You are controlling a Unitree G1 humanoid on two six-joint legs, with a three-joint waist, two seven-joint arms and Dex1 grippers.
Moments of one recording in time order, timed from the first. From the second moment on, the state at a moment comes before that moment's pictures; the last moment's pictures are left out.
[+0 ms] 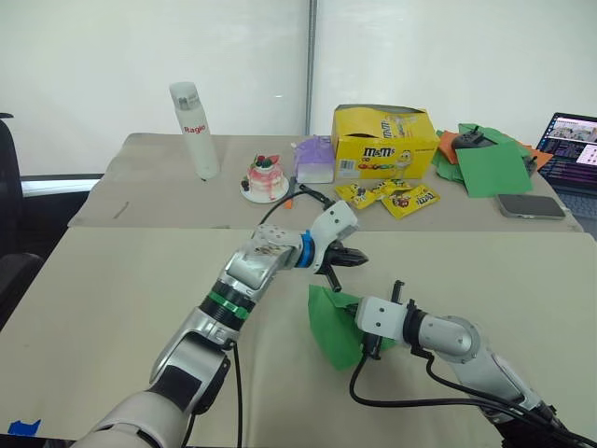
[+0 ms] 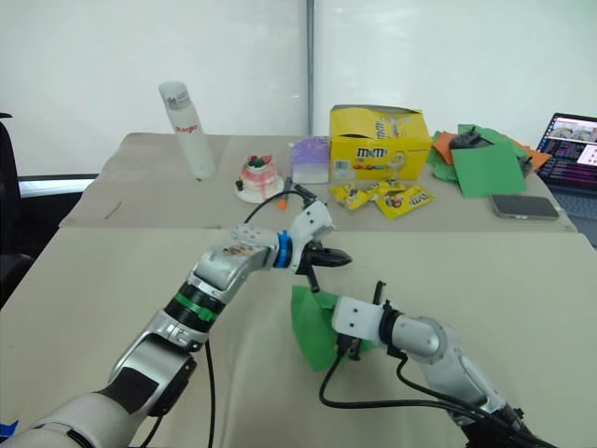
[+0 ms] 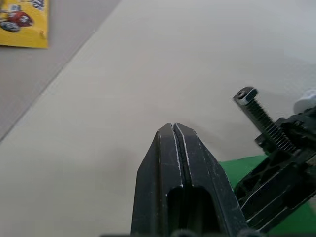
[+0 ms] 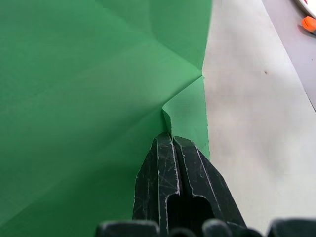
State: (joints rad) left arm -0.83 0.12 -0.37 0.25 -0.15 0.67 -0.90; right arm -0.07 -0.66 0.32 -0.33 -0.24 0.18 0.71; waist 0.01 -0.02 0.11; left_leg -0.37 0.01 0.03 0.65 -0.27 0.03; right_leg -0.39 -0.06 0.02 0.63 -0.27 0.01
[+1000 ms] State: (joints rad) left arm -0.57 0.17 -0.44 0.22 -0.12 0.61 -0.86; right arm 0.06 -0.66 0.22 -0.41 -0.15 0.18 0.73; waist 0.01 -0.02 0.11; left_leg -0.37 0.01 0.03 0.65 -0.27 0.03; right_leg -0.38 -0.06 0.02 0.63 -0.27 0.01
